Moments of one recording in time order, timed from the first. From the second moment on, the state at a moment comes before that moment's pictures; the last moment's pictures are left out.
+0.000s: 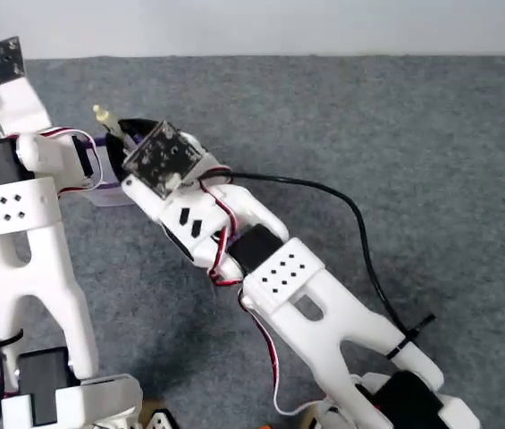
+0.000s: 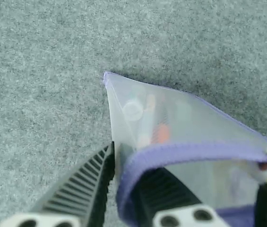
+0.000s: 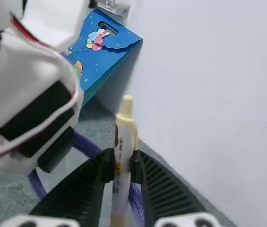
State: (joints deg) left arm -14.9 -7.0 -15.6 99.4 14.8; right arm -45.4 -16.1 23.7 5.5 16.9
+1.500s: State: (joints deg) left arm -14.9 -7.0 -15.6 99.4 15.1; right arm -46.8 -17.0 14.1 16.8 15.8
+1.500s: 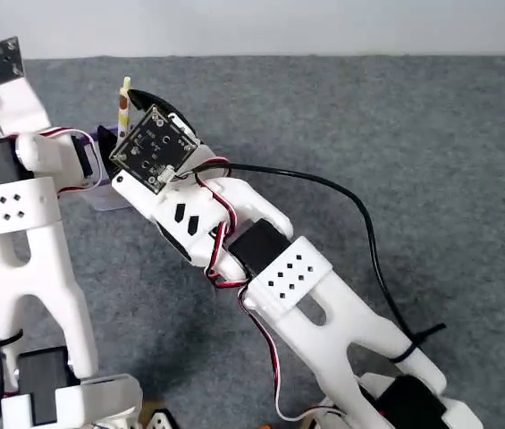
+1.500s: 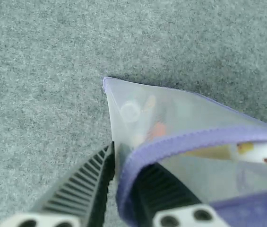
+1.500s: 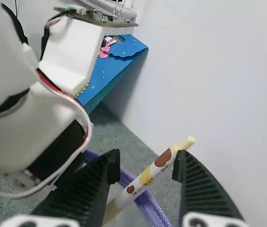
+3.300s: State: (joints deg) left arm -14.9 -6.9 -14.3 98.7 14.9; right arm -46.2 -20.6 5.1 36.0 11.1
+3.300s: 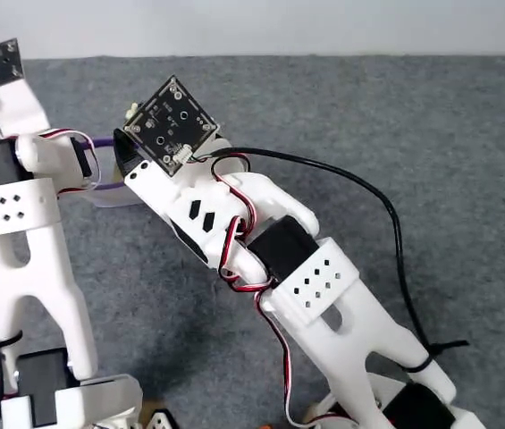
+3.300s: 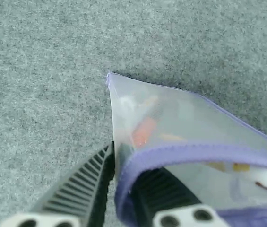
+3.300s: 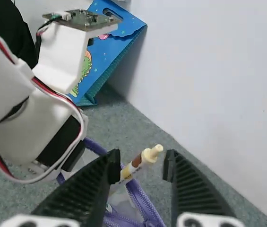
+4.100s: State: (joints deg) left arm -14.9 -6.9 -14.3 98.7 14.9; right arm -46.0 -10.5 2.1 31.8 8.3
